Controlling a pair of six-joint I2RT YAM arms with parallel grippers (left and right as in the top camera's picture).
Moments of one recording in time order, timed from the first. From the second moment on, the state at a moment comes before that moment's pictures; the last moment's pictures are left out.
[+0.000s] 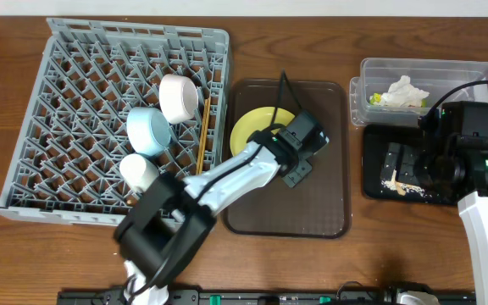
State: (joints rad) left arm -0.79 1.93 1.31 -0.55 0.04 0.07; right arm -0.07 1.21 1.14 -1.14 -0.06 0.17
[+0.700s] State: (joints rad) left arm -0.41 1.42 1.31 -0.55 0.21 -0.23; right arm -0.07 1.21 1.14 -1.15 -0.06 0.17
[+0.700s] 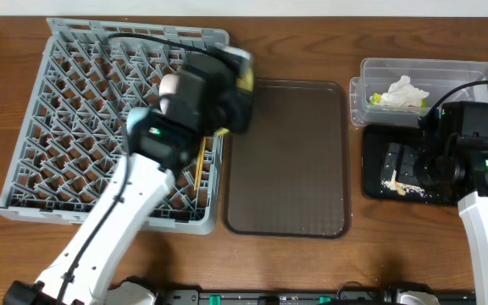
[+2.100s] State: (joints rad) left arm -0.09 1.55 1.31 -0.67 0.40 -0.28; right arm -0.07 1.21 1.14 -1.03 -0.09 0.16
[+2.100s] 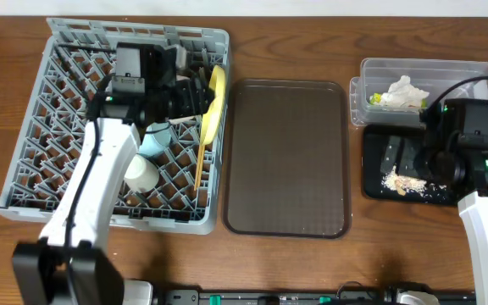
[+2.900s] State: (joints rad) left arm -0.10 1.10 1.14 -1.17 0.03 -0.24; right arm -0.05 1.11 1.05 -1.01 -0.16 0.05
